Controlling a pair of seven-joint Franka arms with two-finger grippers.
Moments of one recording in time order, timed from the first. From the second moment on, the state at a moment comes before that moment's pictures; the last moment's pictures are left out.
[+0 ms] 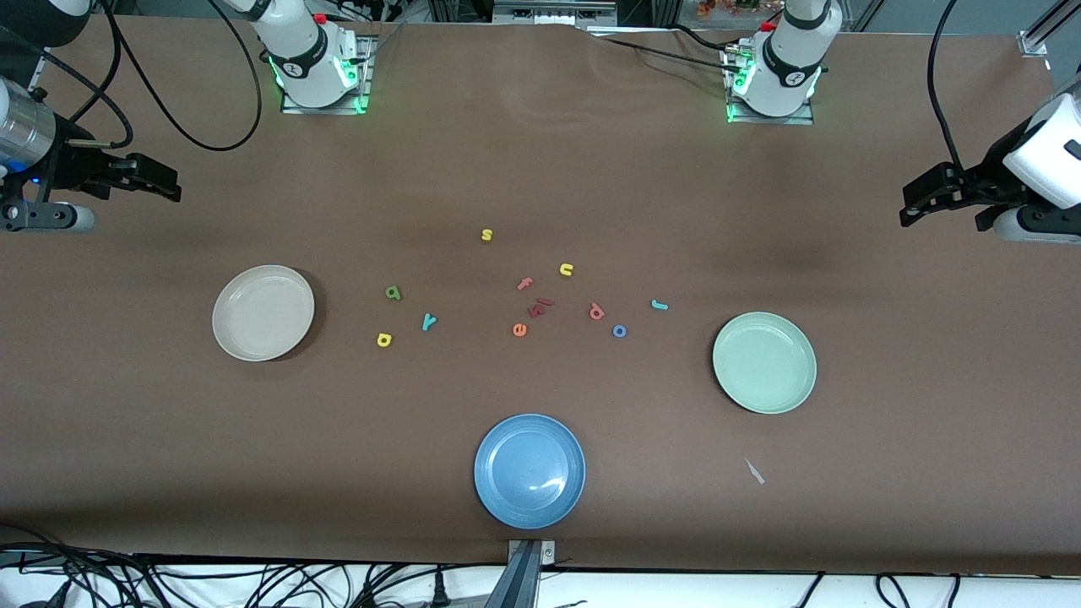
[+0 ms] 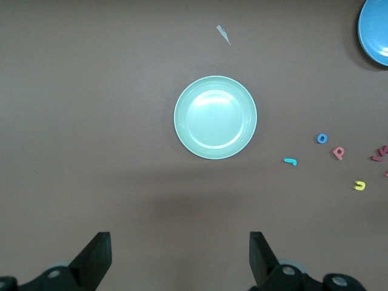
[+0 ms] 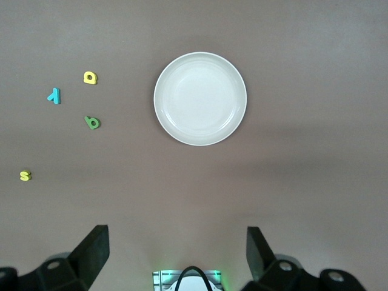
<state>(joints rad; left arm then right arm) -0.02 0.05 -0.03 -1.53 -0.02 1.56 -0.01 0.13 0.02 -0.11 -1.65 -0.02 1.50 0.04</state>
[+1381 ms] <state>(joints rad) -0.10 0.26 -0.15 -1.53 -0.02 1.61 -0.01 0.18 0.03 -0.09 -1.65 -0.01 1.46 0.06</state>
